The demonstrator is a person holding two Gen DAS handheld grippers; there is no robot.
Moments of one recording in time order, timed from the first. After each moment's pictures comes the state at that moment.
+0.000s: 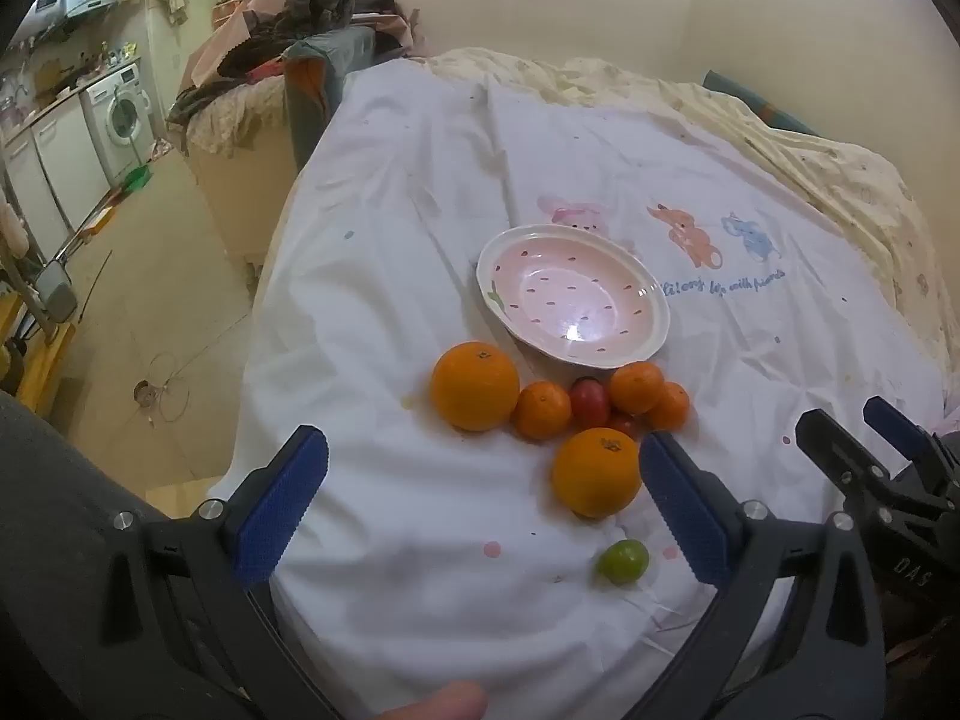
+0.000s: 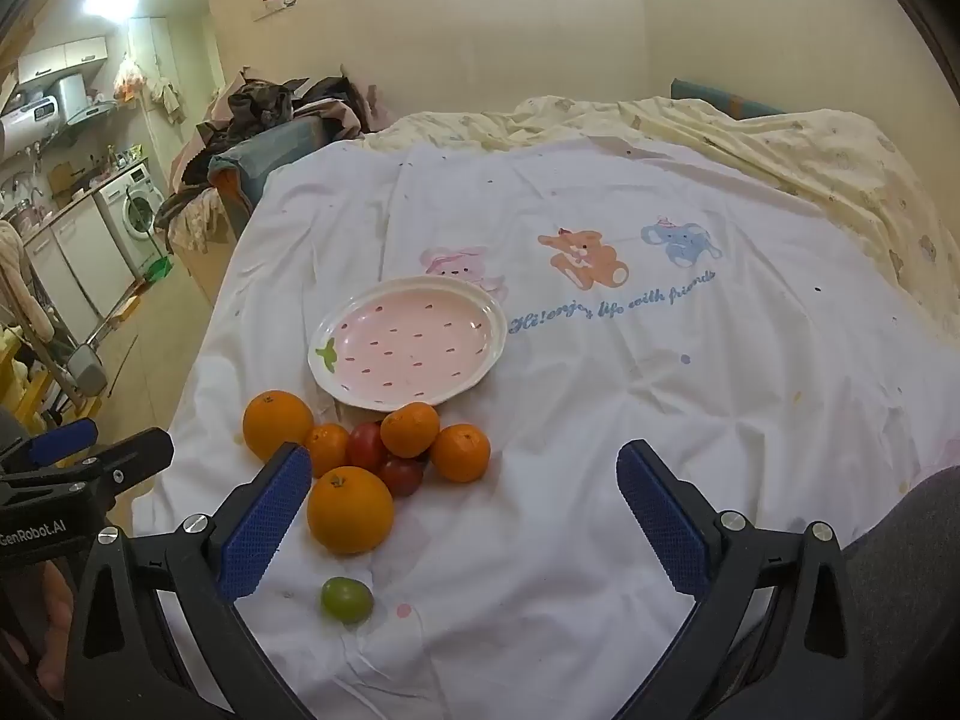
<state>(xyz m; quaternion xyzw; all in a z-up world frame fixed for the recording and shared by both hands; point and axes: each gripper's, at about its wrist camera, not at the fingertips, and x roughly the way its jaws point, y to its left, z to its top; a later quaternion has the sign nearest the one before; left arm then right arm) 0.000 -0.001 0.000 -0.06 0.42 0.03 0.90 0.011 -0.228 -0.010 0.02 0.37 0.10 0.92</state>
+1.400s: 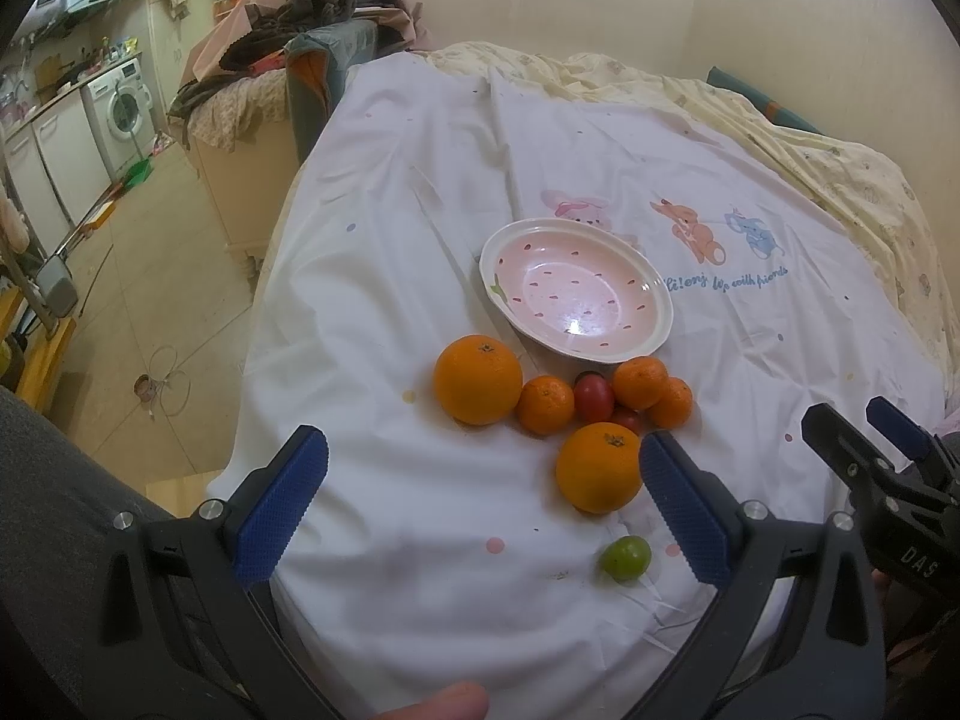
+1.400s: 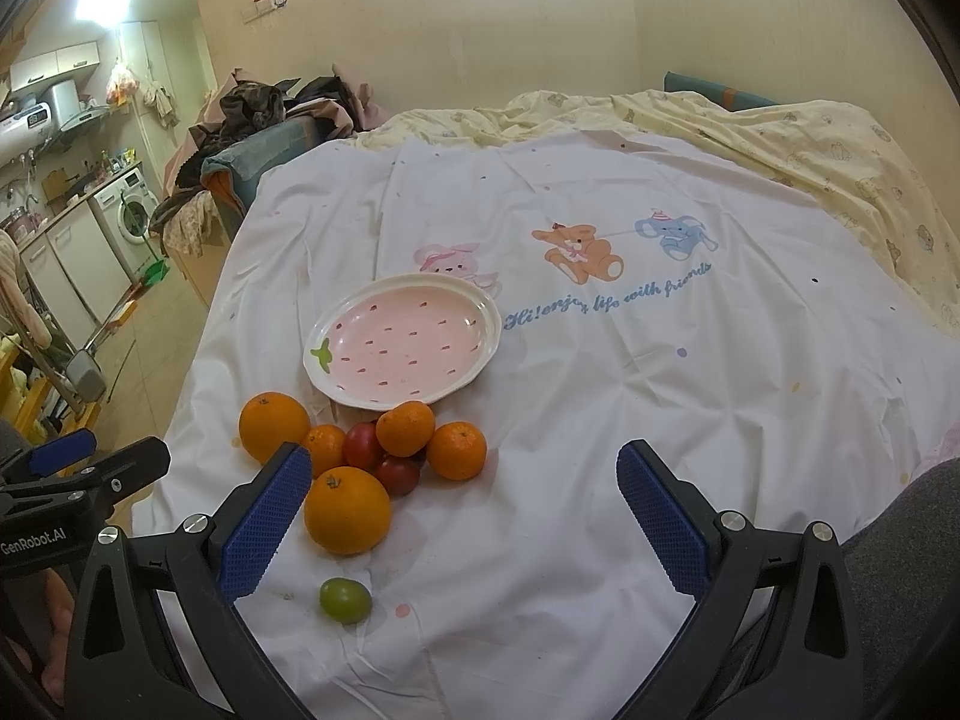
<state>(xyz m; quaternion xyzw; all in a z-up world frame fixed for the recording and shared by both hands) 0.000 0.002 -0.004 -0.07 0.43 0.03 0.90 0.014 -0.232 -0.011 0.03 0.38 0.10 0.92</state>
